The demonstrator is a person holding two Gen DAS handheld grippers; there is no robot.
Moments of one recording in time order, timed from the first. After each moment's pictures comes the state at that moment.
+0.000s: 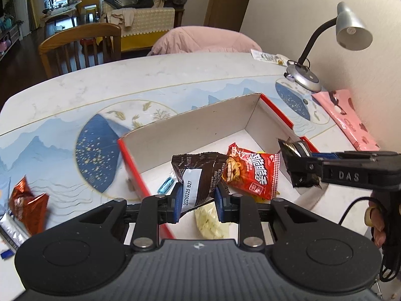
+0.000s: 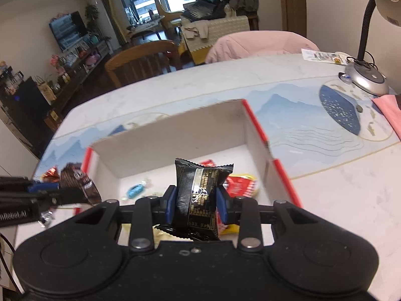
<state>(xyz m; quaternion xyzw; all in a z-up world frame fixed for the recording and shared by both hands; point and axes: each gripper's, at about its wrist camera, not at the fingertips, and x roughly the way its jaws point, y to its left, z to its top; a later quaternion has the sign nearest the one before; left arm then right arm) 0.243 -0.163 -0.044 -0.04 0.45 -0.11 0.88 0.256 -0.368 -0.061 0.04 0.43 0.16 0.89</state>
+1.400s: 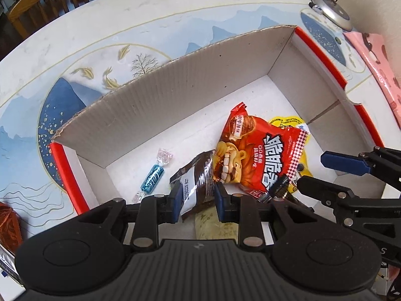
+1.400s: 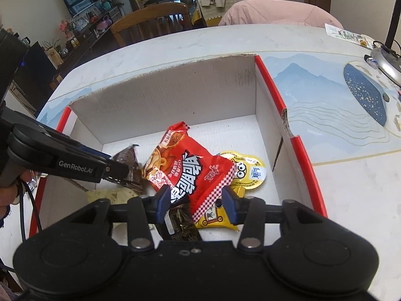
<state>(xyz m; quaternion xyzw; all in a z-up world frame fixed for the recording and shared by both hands) 0.340 -0.205 -0.119 0.01 0.60 -0.10 0.79 0.276 -0.373 -0.100 0.01 0.48 0.20 0.85</state>
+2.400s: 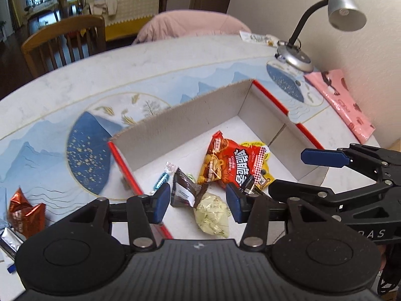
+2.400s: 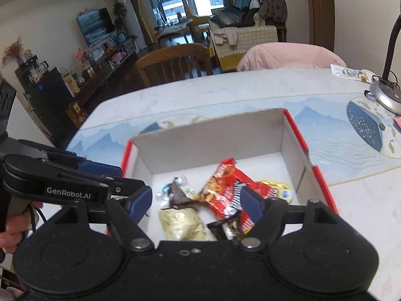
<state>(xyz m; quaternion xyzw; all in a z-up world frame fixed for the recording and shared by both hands) 0.252 -0.158 -0.036 -0.02 0.48 -0.14 0.86 0.217 -0.330 -0.029 0.03 0.40 0.22 0.89</state>
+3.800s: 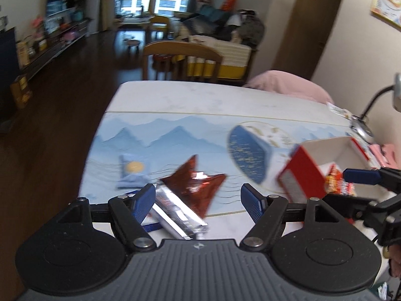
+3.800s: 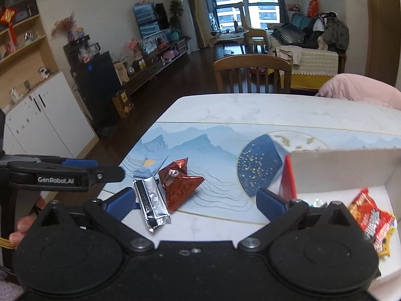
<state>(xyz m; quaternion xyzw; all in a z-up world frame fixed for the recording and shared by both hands) 0.127 0.096 -0.042 -0.11 0.38 0.04 0.92 0.171 -0.118 -0.028 -0.03 0.36 0.32 0.88</state>
